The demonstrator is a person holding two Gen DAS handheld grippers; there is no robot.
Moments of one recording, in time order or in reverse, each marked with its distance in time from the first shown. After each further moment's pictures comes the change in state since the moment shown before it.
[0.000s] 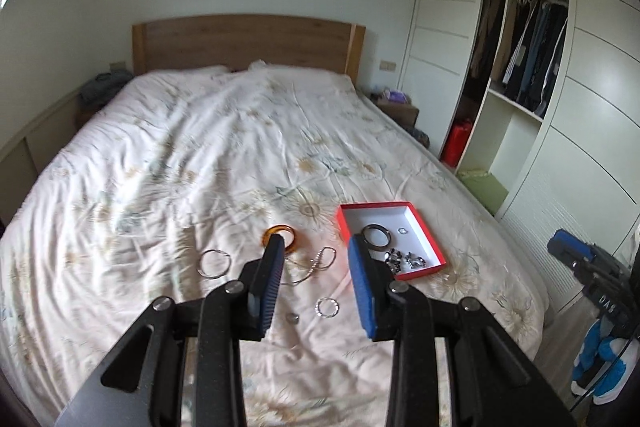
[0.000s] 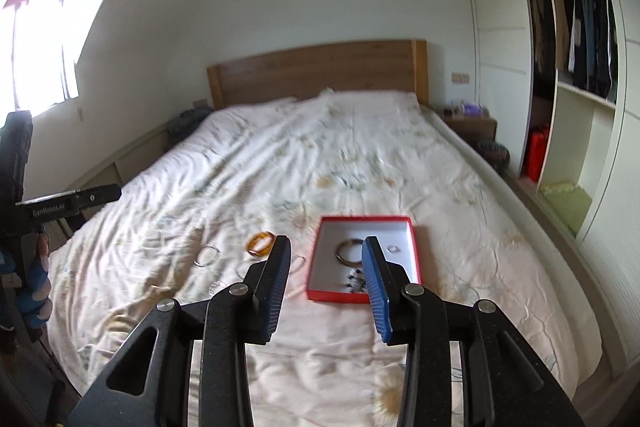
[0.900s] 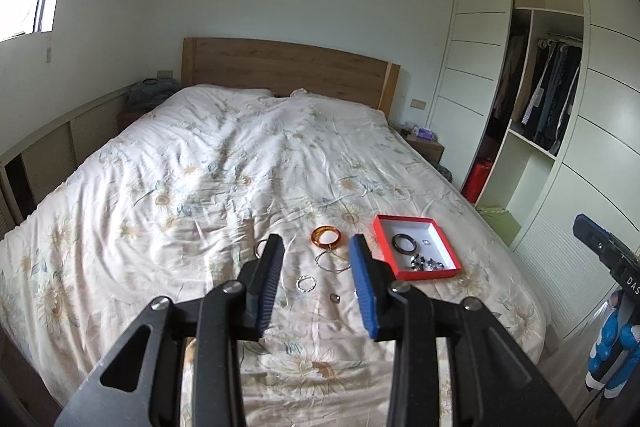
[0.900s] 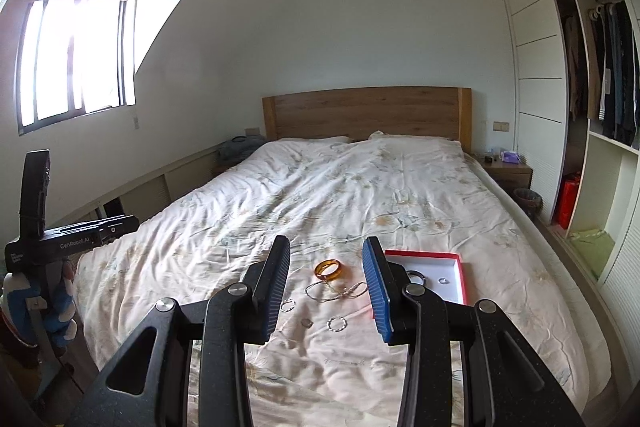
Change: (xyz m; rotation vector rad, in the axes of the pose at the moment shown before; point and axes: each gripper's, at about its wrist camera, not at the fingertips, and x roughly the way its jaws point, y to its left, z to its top) left arm -0.115 0.061 -0.061 -0.104 -0.116 0.089; right arm -0.068 0.070 -0.008 -0.087 -0.111 0.141
